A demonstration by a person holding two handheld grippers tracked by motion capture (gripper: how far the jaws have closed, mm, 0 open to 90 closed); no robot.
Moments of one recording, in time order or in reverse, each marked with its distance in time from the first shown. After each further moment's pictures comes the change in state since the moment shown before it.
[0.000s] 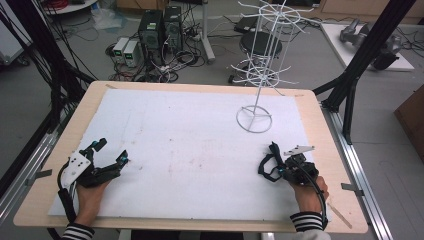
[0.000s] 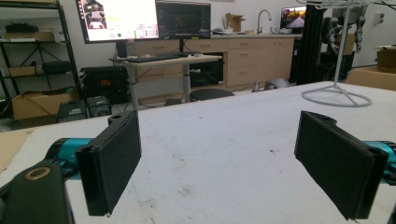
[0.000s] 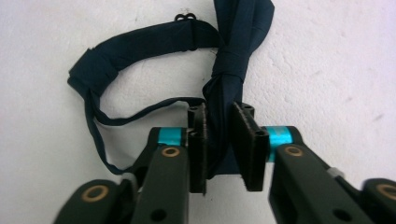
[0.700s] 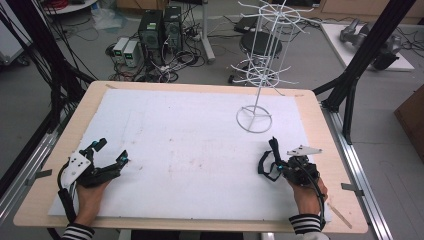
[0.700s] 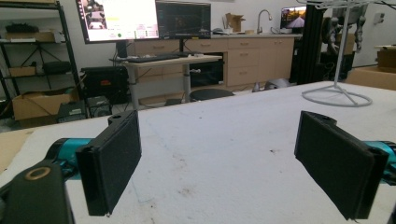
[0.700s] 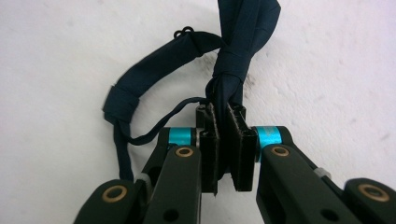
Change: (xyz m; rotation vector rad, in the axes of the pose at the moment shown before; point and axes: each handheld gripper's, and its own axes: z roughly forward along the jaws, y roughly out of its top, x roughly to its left) left arm 0.000 0.000 0.000 0.001 0.001 0.001; right arm 0.003 -0.002 -0.009 -0.153 0.052 0.047
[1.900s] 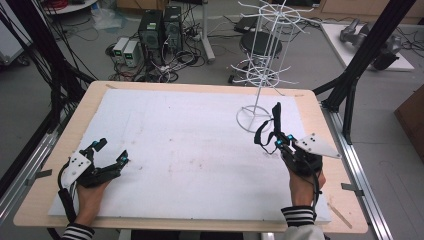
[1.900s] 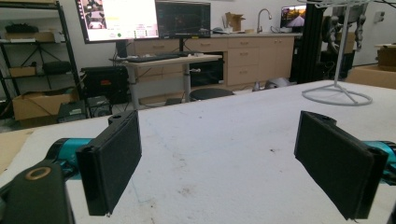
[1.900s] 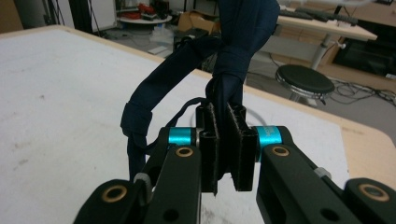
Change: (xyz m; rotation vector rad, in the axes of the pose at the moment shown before) left arm 0.000 0.000 0.000 0.001 -0.001 0.002; right arm 0.023 0.044 -0.048 -0.515 -0.063 -0.029
